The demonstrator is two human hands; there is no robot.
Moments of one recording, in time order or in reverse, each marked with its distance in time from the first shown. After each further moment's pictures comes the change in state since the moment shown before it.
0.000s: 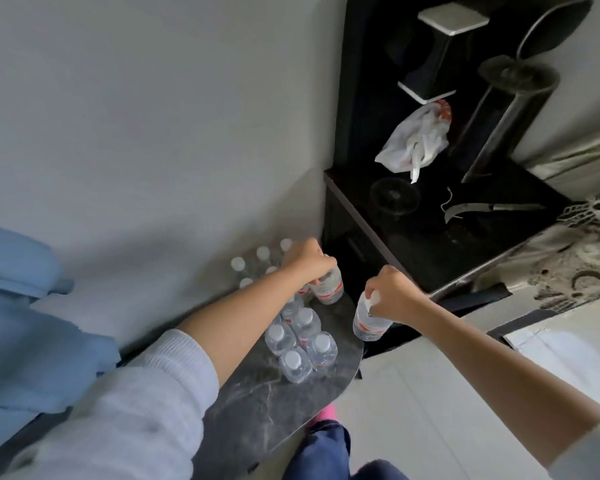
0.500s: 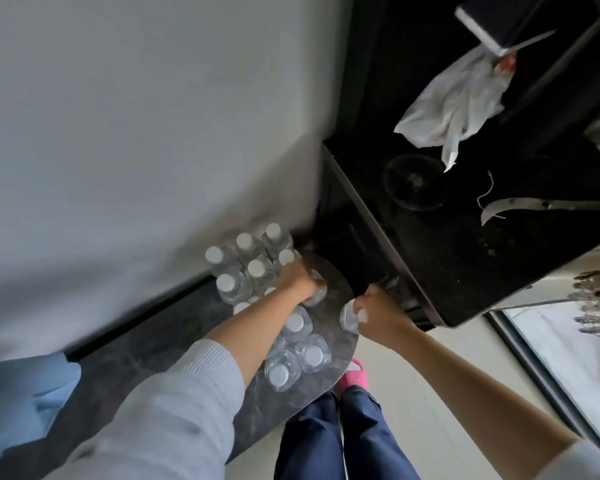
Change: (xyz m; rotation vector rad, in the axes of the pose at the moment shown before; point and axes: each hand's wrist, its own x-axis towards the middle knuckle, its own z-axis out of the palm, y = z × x) left_hand 0.100 -0.044 0.064 0.103 -0.169 -0.236; right_hand 0.081 0.026 0.067 0.090 -0.265 -0.031
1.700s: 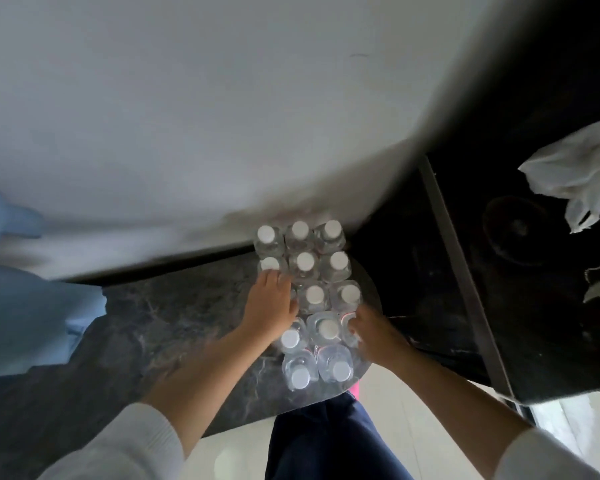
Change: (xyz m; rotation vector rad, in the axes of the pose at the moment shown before) left_hand 0.001 -0.128 -0.003 0.262 0.279 0.179; right_hand 0.062 -0.040 0.036 -0.391 -0.127 -0.283
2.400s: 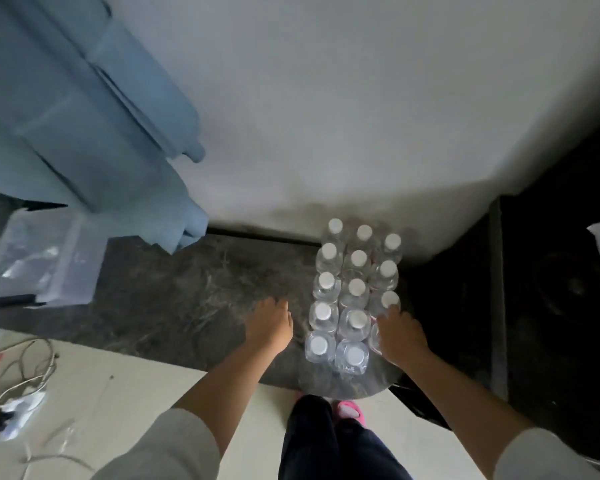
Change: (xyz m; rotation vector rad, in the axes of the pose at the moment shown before) left_hand -0.116 0.016 0.011 -0.098 -0.048 -0.620; right_hand -0.038 -0.015 -0.030 -0.411 0.048 -0.095
